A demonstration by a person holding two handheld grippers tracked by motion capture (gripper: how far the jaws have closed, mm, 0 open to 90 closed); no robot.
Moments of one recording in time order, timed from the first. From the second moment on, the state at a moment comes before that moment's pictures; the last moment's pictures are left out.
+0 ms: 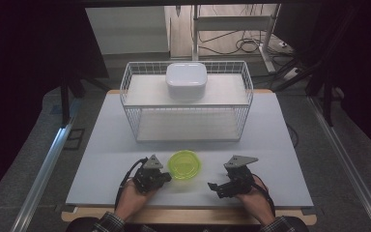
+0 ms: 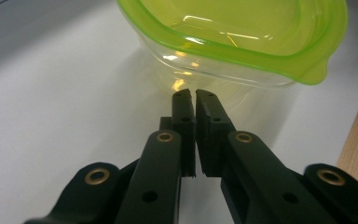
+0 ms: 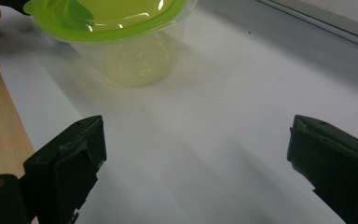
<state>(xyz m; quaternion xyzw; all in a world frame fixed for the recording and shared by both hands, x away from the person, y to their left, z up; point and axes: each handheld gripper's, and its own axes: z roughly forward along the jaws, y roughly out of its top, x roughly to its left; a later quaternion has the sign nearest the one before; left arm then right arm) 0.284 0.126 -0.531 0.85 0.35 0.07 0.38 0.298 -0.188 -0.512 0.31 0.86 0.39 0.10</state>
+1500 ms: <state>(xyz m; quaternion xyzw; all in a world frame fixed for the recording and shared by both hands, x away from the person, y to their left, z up) 0.237 0.187 -0.527 0.81 0.38 0.14 0.42 0.298 -0.190 -0.511 0.31 0.86 0.40 0.10</state>
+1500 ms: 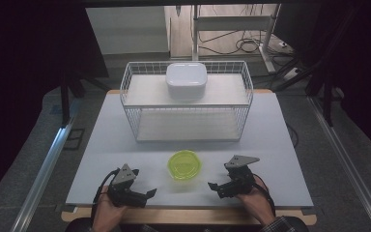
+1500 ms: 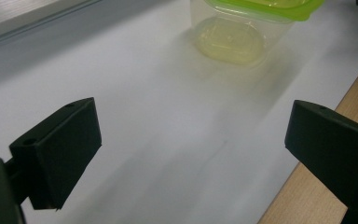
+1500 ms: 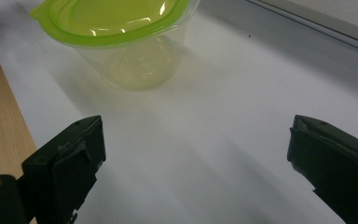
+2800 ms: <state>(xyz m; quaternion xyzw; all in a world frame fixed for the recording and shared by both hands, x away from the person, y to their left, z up) 0.237 0.177 -0.530 0.82 0.36 0.15 0.41 0.339 -0.179 -0.481 0.37 0.82 0.44 -0.01</state>
